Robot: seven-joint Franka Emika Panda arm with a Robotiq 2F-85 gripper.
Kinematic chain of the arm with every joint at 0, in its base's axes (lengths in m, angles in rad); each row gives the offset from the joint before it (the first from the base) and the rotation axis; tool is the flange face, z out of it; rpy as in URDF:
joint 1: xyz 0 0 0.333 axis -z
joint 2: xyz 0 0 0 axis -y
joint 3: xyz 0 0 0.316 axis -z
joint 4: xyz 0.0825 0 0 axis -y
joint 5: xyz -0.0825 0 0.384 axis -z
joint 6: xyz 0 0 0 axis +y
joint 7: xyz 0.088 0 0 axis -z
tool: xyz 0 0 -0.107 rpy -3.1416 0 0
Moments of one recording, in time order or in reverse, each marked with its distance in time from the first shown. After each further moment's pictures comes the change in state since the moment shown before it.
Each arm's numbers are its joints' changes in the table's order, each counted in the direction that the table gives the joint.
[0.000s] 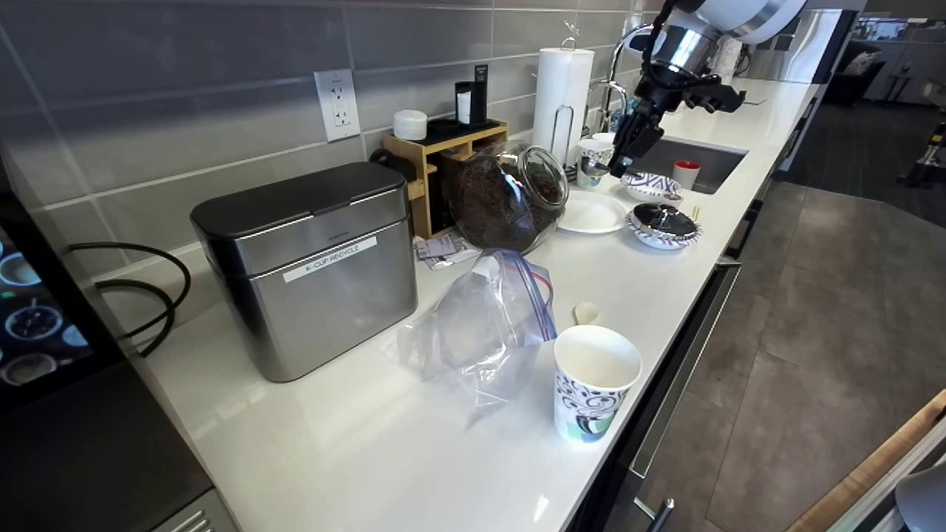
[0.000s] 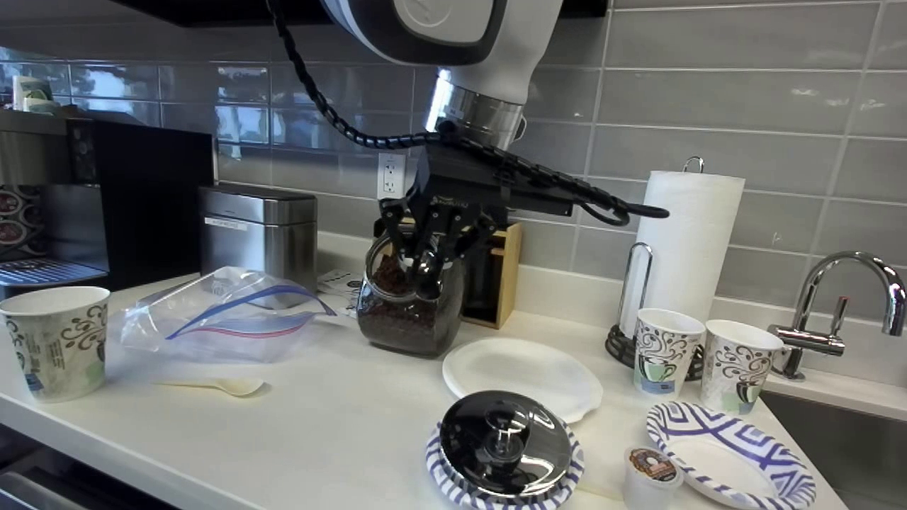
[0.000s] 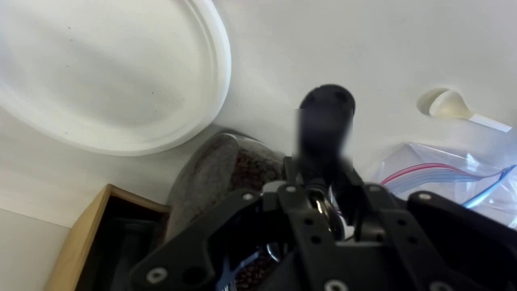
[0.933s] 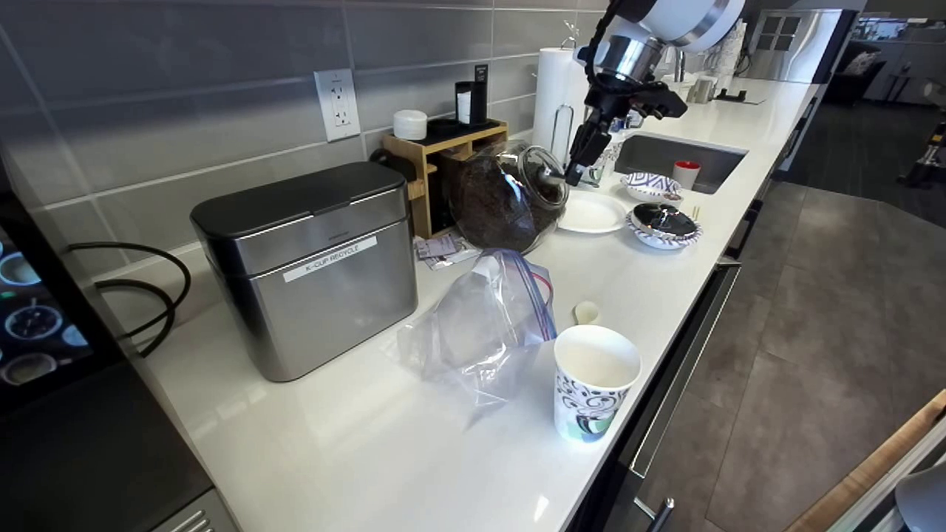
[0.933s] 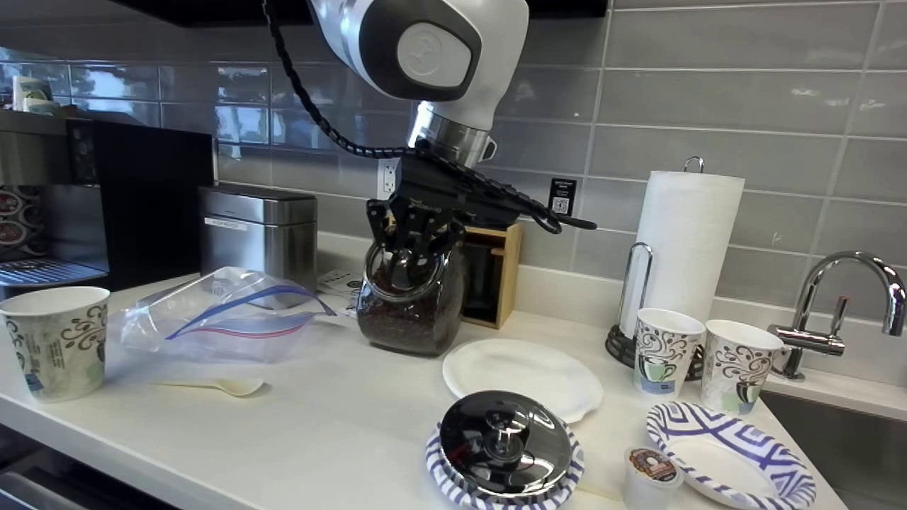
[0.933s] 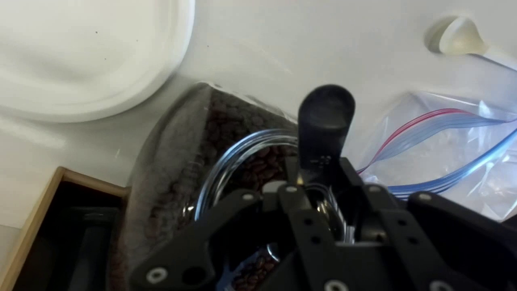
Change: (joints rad) arm -0.101 -0.138 -0.018 0.143 0.002 0.026 0.172
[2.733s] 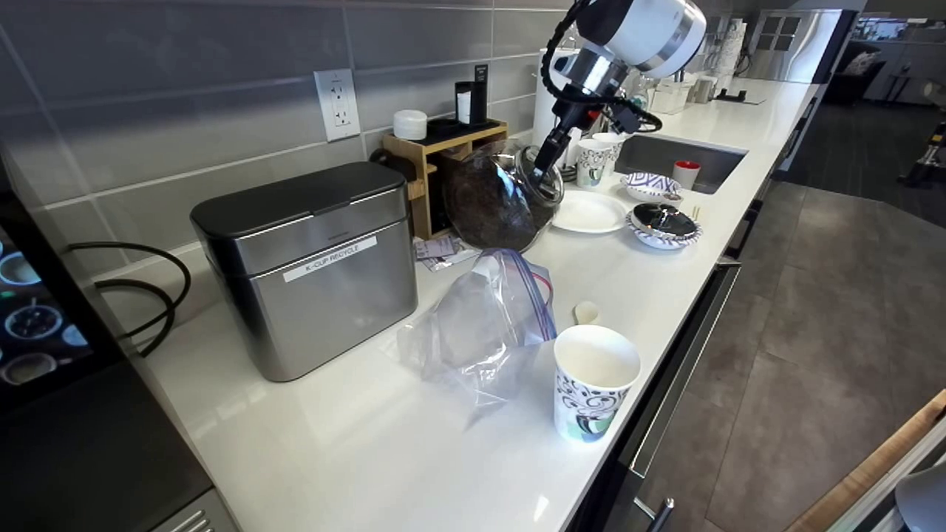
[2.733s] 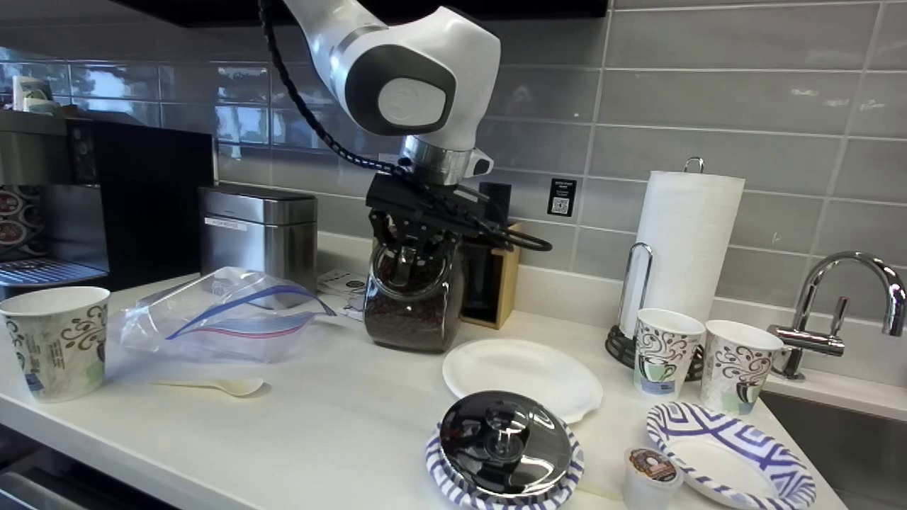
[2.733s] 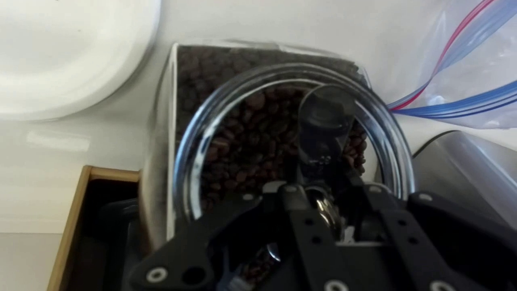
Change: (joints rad) arm -0.006 -0.092 -0.084 0.037 -0.068 -0.203 0.285
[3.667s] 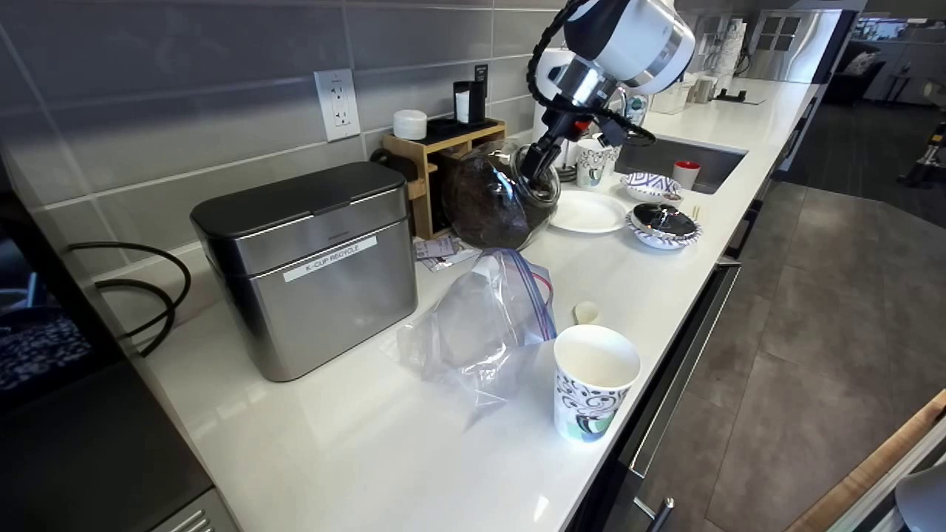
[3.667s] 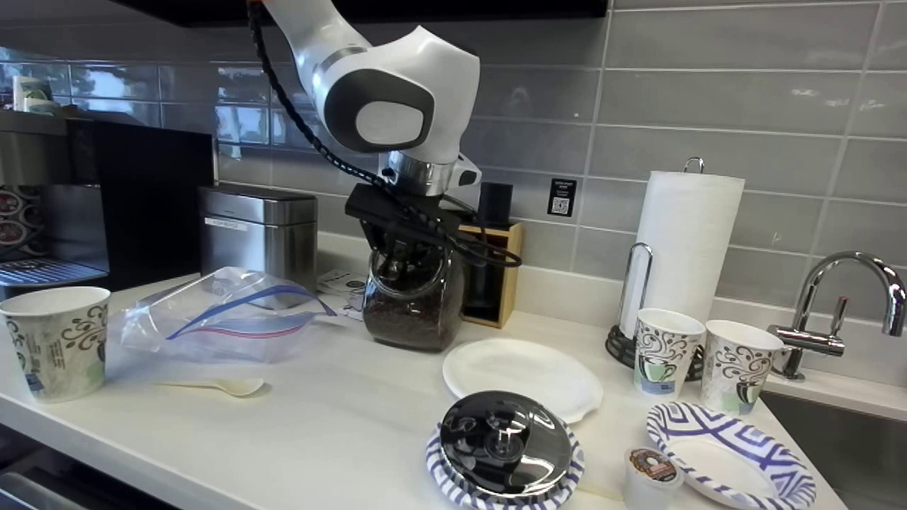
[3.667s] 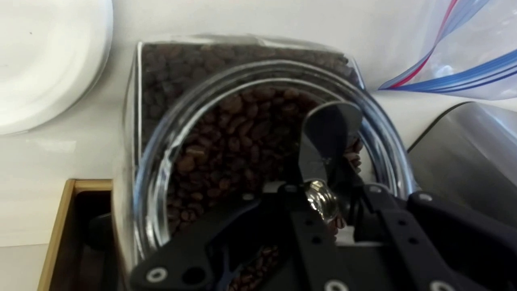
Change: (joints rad) arm -0.001 -0.015 -0.046 -0.031 -0.047 -0.107 0.079
